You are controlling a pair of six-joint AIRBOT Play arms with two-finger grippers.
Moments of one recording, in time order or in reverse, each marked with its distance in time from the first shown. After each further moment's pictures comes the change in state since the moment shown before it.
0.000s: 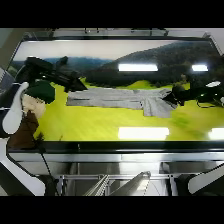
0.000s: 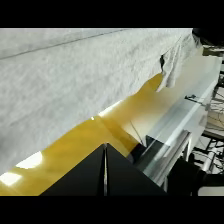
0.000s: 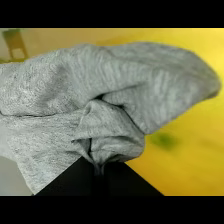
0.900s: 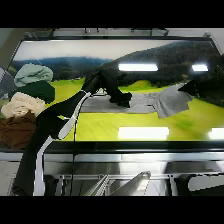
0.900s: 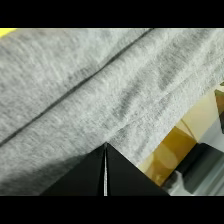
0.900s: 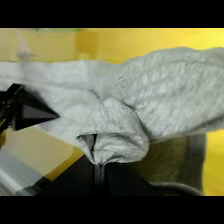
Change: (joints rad) left arm -0.492 -0.317 0.397 0.167 -0.114 -0.198; right arm -0.137 0.235 0.068 0.041 0.252 -0.025
